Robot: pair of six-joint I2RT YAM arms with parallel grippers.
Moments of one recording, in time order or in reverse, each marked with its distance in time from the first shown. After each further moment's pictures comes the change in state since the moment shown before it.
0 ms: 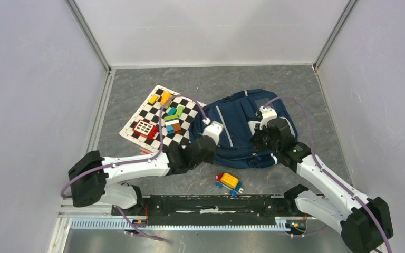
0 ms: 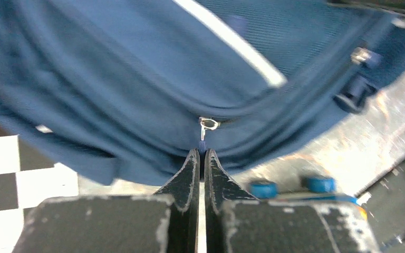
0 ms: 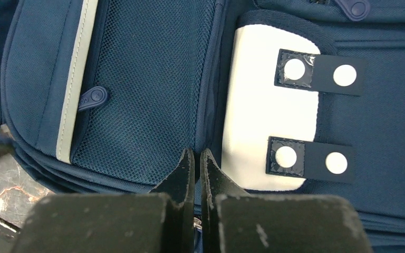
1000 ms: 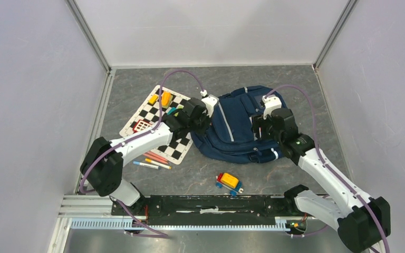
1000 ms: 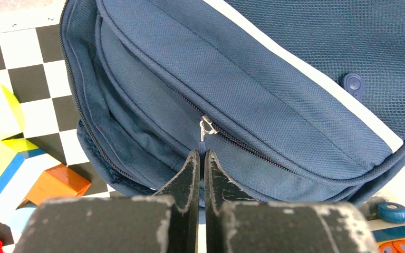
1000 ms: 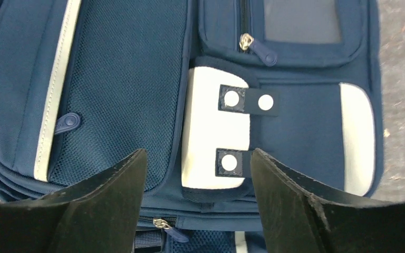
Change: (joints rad) left arm 0.422 0.157 0.248 -0.152 0.358 0.312; right arm -0.043 0.049 0.152 -0.054 0.122 -0.150
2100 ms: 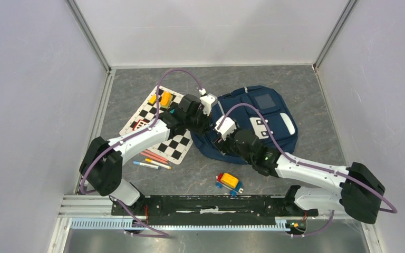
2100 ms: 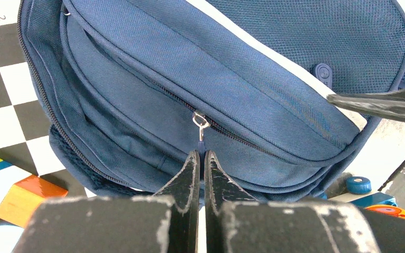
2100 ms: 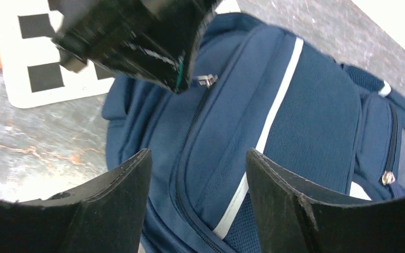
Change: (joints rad) left arm 0.056 -0.001 0.013 -0.027 0.213 0.006; right arm 0.526 0.178 -0.076 0.488 0.155 -0.238
